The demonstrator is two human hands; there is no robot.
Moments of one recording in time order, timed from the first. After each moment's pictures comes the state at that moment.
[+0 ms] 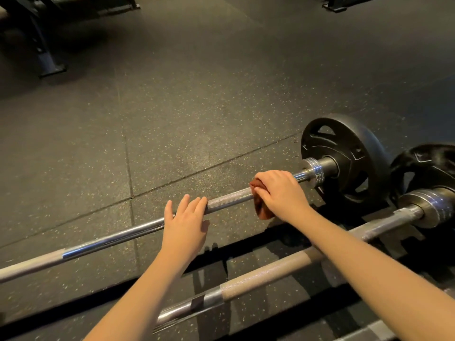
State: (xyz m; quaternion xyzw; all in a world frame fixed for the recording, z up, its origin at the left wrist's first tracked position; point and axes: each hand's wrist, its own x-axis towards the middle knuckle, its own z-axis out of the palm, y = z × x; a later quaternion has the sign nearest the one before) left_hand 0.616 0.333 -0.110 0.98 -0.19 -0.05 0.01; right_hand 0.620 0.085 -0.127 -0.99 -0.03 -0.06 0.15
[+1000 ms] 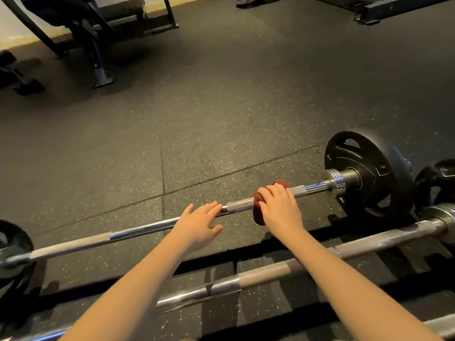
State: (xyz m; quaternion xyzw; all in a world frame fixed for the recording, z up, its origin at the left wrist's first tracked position) left_hand 0.611 0.364 -0.066 0.95 -0.21 -0.23 -0.01; right_hand 0.596 0.145 -0.123 -0.98 -0.01 -0.05 0.17
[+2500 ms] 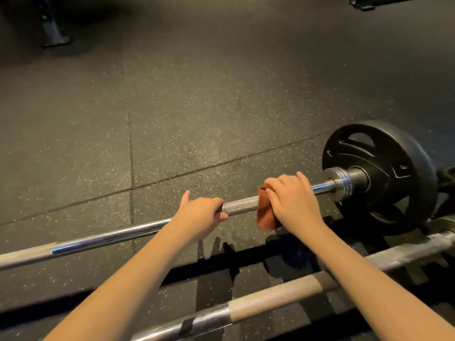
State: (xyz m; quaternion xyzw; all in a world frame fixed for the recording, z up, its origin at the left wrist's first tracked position) left_hand 0.666 0.325 -0.097 0.95 -0.22 -0.23 0.06; right_hand 0.630 0.104 -0.137 -0.99 -0.01 -0.12 0.11
